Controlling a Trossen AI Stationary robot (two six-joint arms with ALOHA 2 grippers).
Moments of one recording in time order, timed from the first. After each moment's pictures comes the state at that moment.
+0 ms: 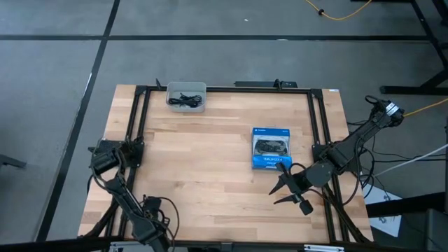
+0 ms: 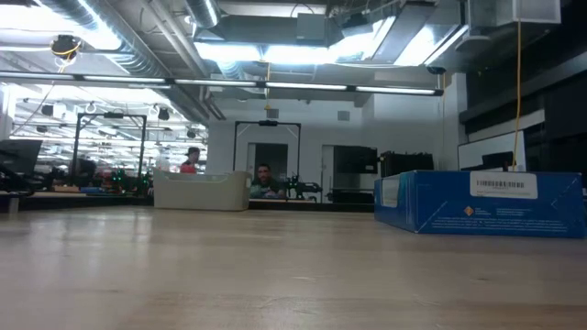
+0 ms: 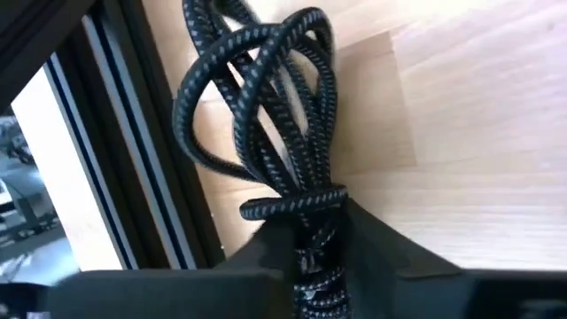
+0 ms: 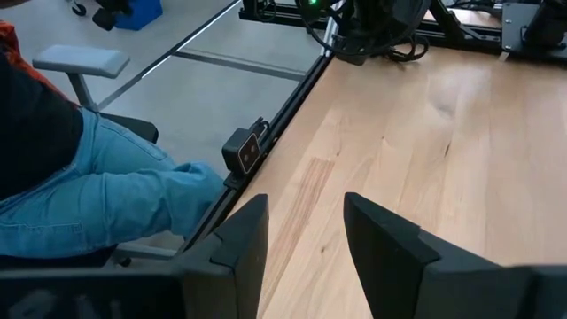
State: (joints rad) left arm -0.99 2.05 1.36 -1.17 0.23 -2.27; right arm 0.68 1.10 0.79 -0.16 0.14 0.18
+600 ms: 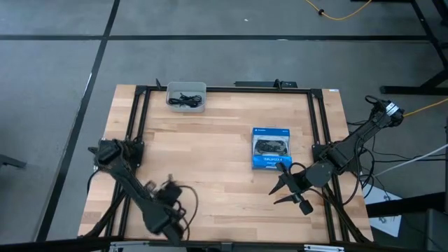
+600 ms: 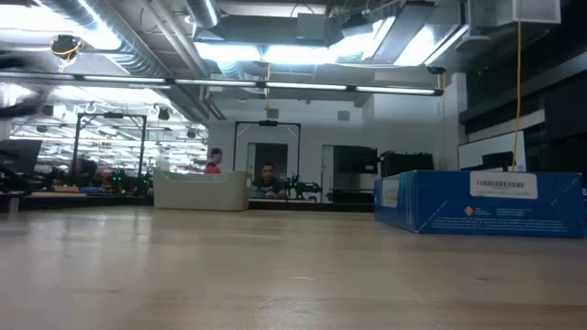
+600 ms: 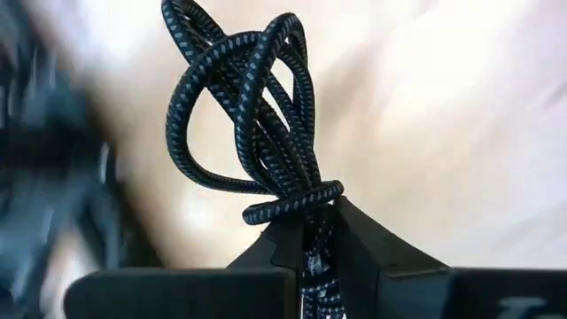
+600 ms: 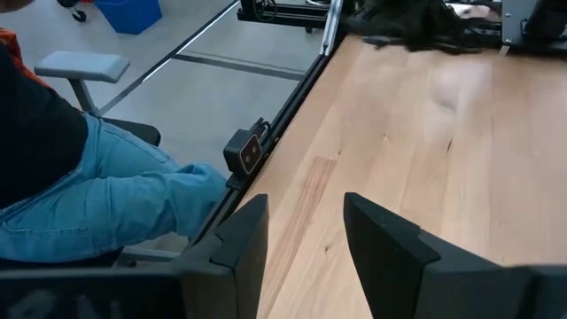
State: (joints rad) left arm -0.83 1.98 1.57 -1.56 -0.22 -1.81; right arm 0.68 1.10 0.79 -0.16 0.14 0.21
